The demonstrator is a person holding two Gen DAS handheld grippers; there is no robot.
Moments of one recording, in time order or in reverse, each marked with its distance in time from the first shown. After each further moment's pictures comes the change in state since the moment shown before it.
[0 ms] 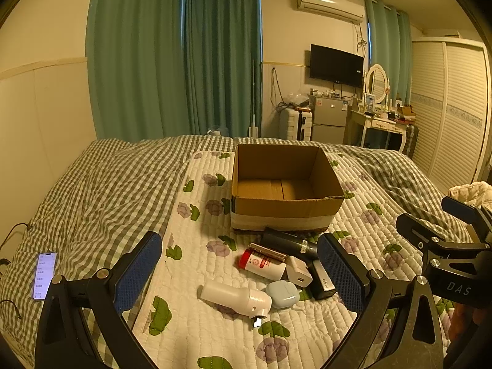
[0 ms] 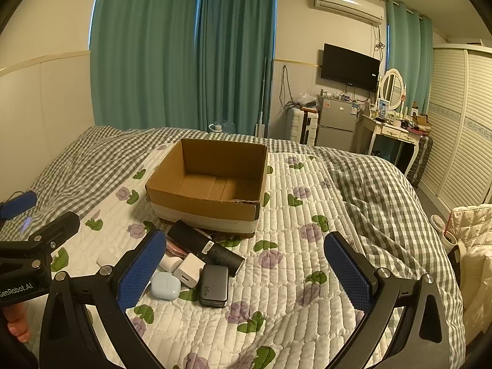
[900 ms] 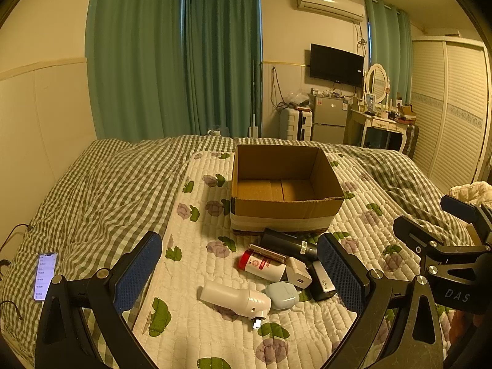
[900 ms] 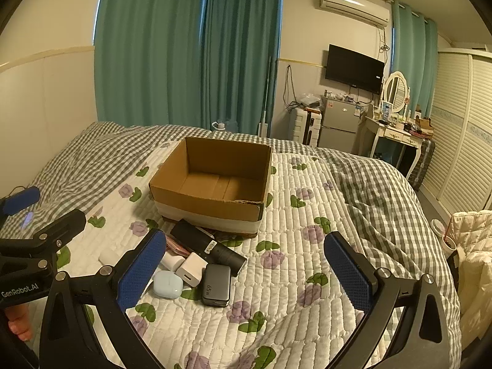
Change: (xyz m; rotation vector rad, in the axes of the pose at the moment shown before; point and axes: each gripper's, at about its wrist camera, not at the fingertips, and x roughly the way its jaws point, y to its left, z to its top) left arm 0.001 0.001 0.000 0.000 0.003 0.003; right arm 0.000 0.004 0.003 -0.026 0.013 0.007
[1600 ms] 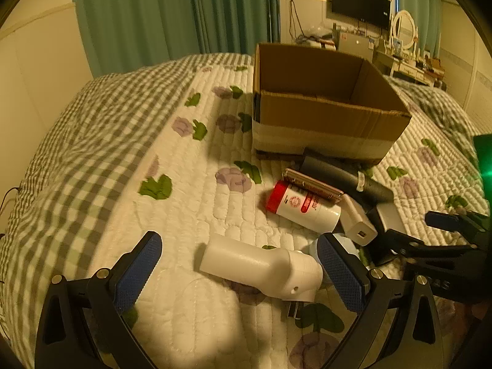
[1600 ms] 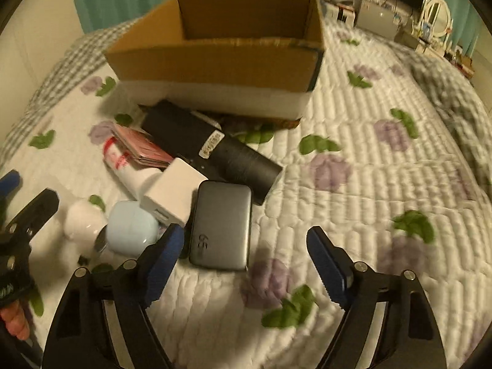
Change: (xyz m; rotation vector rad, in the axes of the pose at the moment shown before) left arm 0.119 0.008 -0.053 0.012 0.337 0.087; right arm 0.175 0.014 -0.070 0.000 0.527 0.117
